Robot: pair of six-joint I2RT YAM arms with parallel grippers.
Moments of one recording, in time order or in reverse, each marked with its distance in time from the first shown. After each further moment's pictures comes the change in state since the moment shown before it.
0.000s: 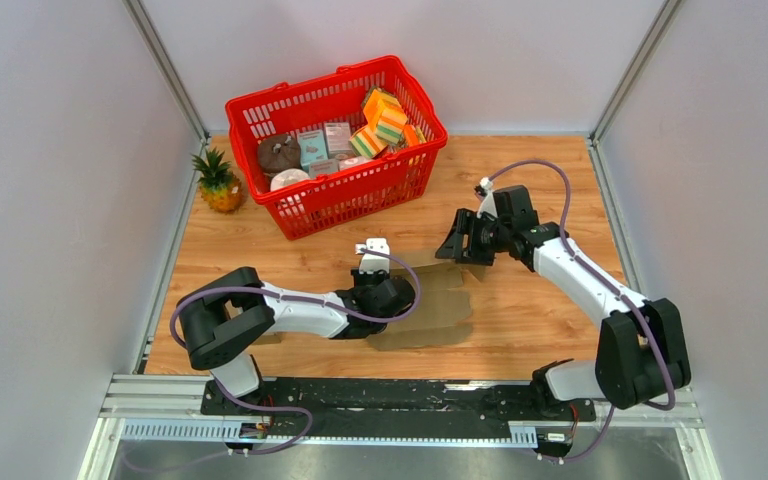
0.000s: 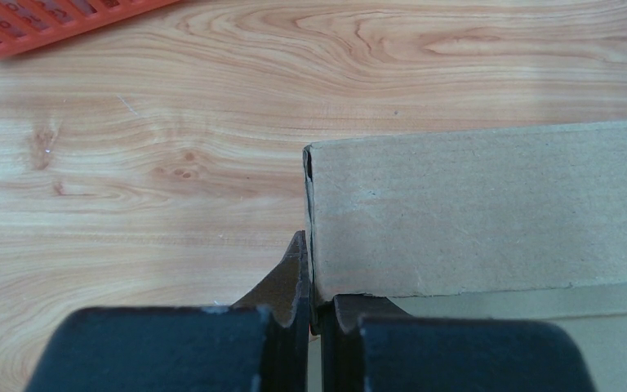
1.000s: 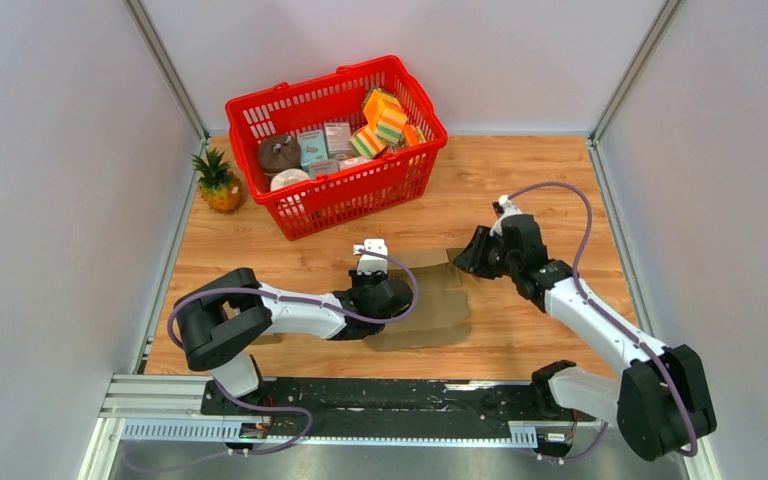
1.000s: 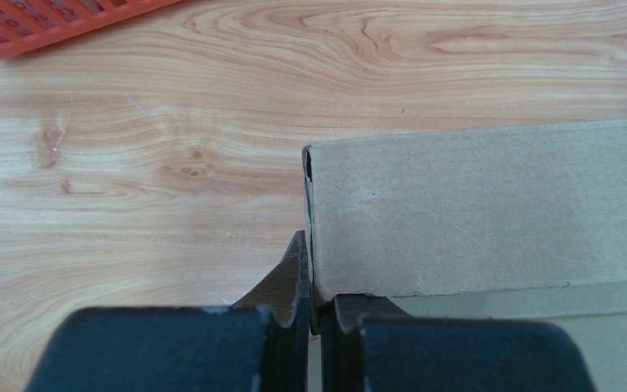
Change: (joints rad) left arm 0.002 -0.014 -0.019 0.009 0.001 0.006; right arm 0.040 -0.205 -0.248 0.223 0.204 0.090
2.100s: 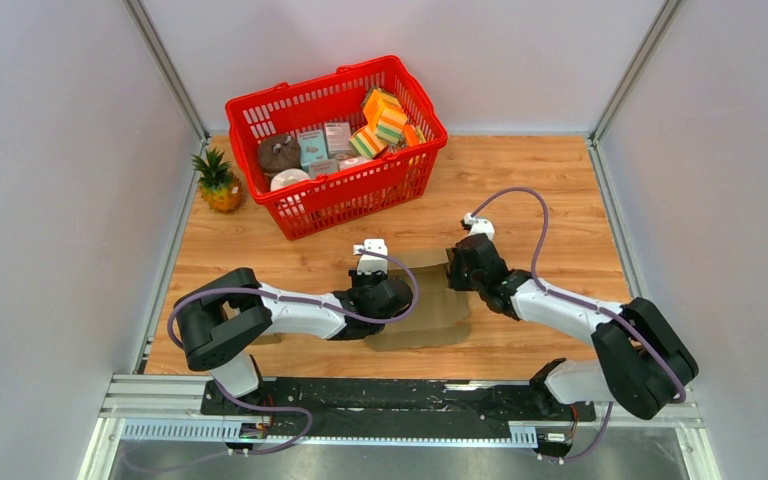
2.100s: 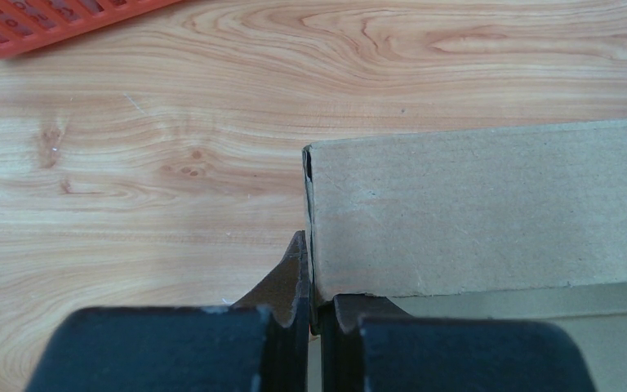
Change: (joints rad) left arm 0.000 0.000 0.000 0.000 0.000 0.000; right arm 0.257 0.168 -0.098 0.187 0.433 -0.041
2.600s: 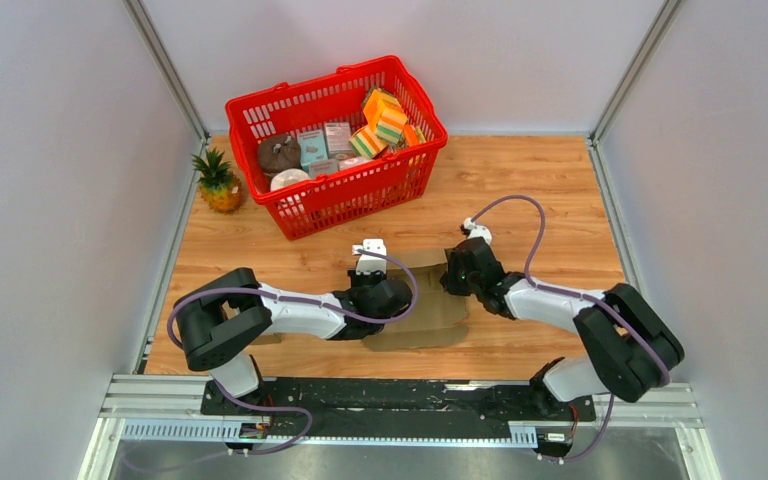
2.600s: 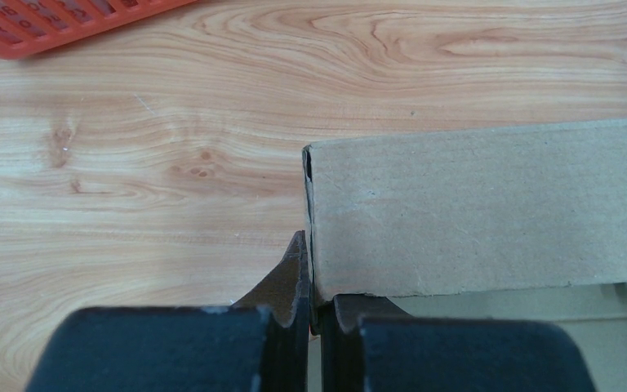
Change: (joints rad) left arm 0.000 -0.001 -0.003 -0.006 -0.012 -0.003; right arm -0.009 0.118 -0.033 0.145 -0.087 0.101
